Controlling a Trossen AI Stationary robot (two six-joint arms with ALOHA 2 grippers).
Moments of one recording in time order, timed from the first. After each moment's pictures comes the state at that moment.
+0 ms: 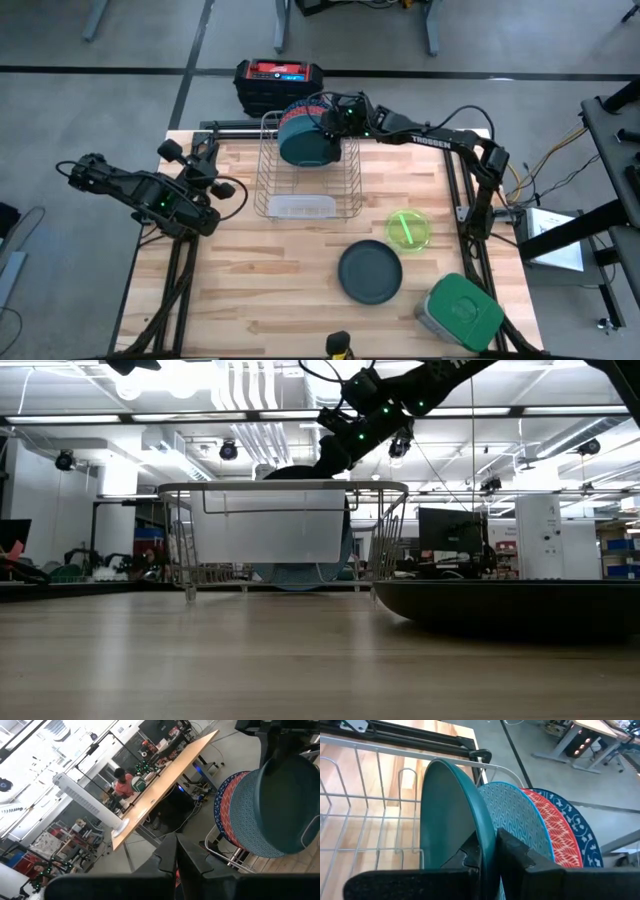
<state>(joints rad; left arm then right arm) -0.38 1.02 1.18 -1.51 -1.47 -0.63 -0.48 1.87 1.53 -0.17 -0.14 -0.45</state>
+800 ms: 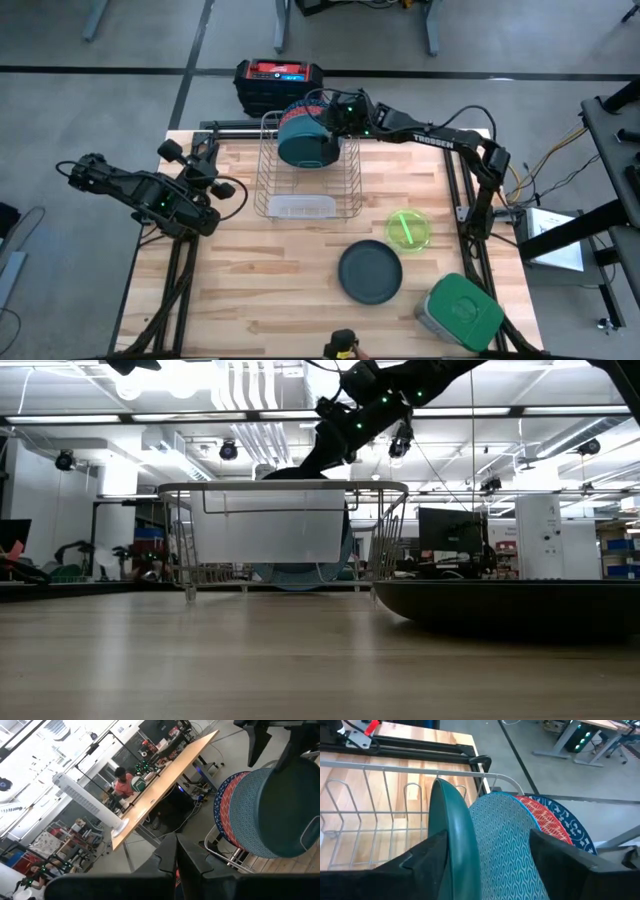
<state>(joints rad) -0.38 1.02 1.18 -1.51 -1.47 -0.63 -0.47 1.86 1.59 -0.23 -0.12 -0.38</state>
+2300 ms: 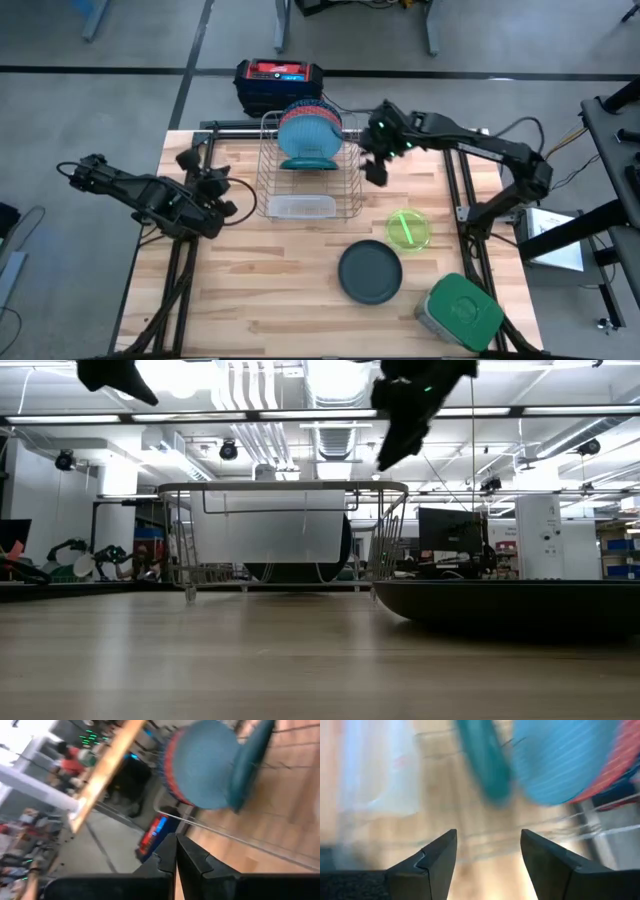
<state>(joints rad) -0.39 1.02 1.13 -1.45 -1.14 -0.54 -0.43 1.53 1.43 -0.84 -0.17 -0.23</state>
